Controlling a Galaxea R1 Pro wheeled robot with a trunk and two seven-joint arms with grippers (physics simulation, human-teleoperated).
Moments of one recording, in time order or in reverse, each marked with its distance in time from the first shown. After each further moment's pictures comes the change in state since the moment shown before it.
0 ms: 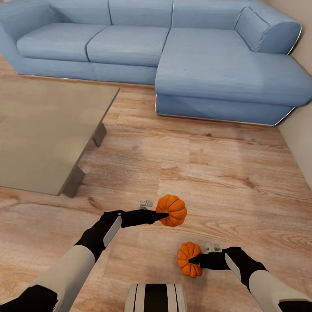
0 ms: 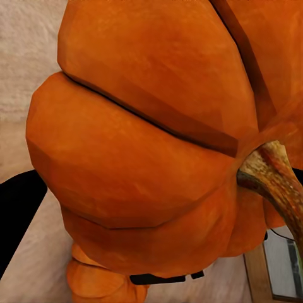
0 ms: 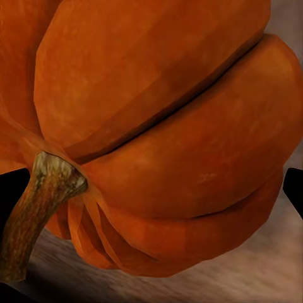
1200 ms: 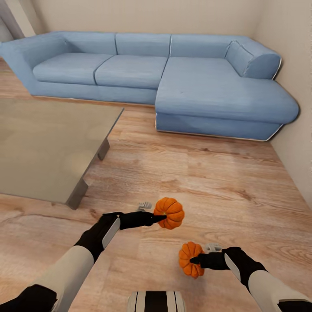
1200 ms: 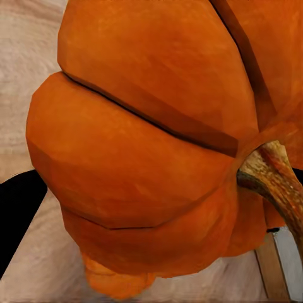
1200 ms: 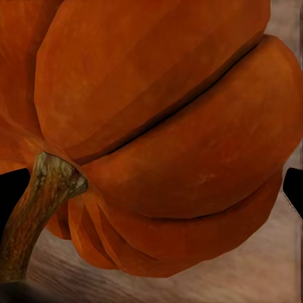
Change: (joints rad) left arm 0.000 0.010 0.001 0.033 -0.009 -0.001 0.010; right arm 0.001 0.004 -0.010 -0.001 0.010 -0.007 -0.048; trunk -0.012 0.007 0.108
